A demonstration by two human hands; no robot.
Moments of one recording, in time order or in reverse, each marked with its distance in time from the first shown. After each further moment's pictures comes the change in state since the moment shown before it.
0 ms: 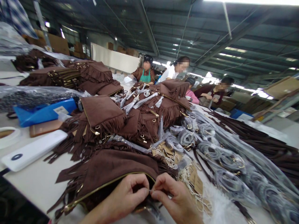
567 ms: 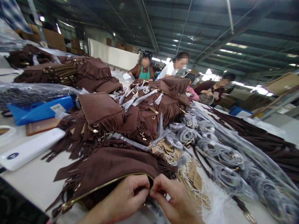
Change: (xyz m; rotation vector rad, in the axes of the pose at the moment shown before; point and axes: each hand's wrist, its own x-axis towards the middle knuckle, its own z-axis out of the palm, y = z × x) left_hand -0.002 -0.001 0.004 0.159 -0.072 0.054; right_hand -0.005 -0.004 0.000 -0.282 -0.054 -0.193
